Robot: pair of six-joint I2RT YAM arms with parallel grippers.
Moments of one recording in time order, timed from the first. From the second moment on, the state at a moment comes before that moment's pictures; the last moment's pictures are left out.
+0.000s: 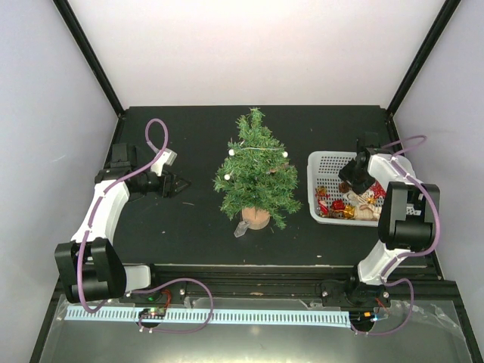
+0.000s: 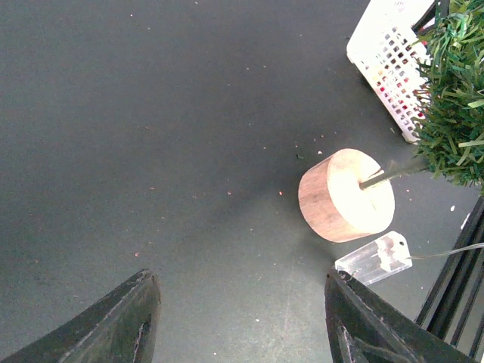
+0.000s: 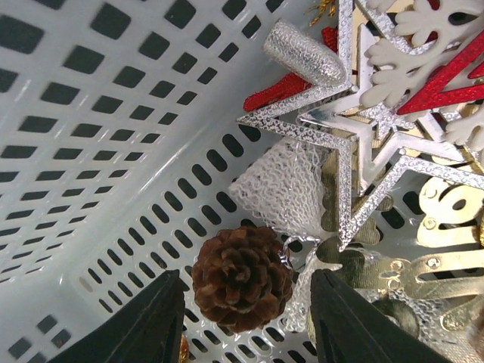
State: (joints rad) left arm 0.14 1.27 0.95 -0.75 0.85 0.40; right arm -0.08 1.71 1.14 -0.72 -0.02 0.75
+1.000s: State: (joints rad) left arm 0.14 1.26 0.95 -0.75 0.86 0.41; right arm -0.08 1.72 1.07 -0.63 -0.07 0.73
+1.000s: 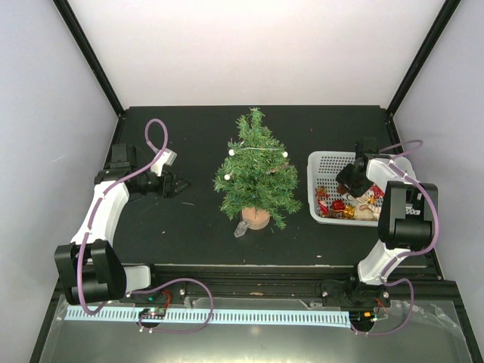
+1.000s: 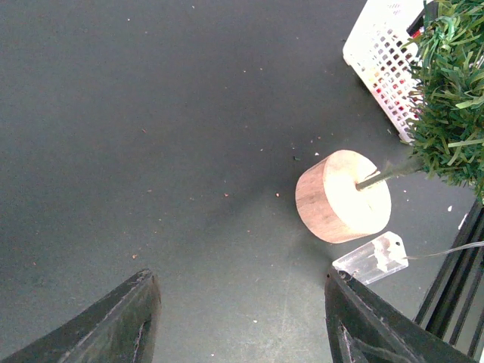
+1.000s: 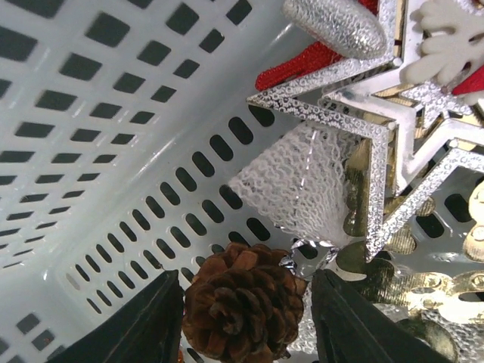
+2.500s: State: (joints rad) left arm 0.14 1.18 0.96 -0.82 0.84 0.42; right arm 0.14 1.09 1.17 -0.89 -0.04 0.61
